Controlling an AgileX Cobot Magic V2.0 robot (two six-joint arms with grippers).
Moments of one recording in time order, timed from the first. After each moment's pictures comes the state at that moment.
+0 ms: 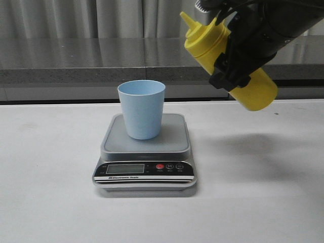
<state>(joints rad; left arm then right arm) -0.28 0.24 -0.32 -0.26 0.43 0.18 0.44 1.62 -1.01 -0.86 0.10 0.16</state>
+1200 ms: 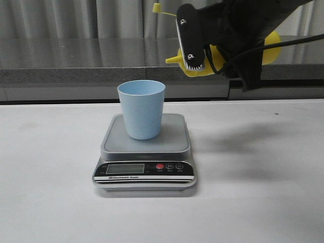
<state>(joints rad) -0.28 0.24 -0.32 -0.26 0.43 0.18 0.59 1.70 -1.08 -1.58 0.44 0.16</state>
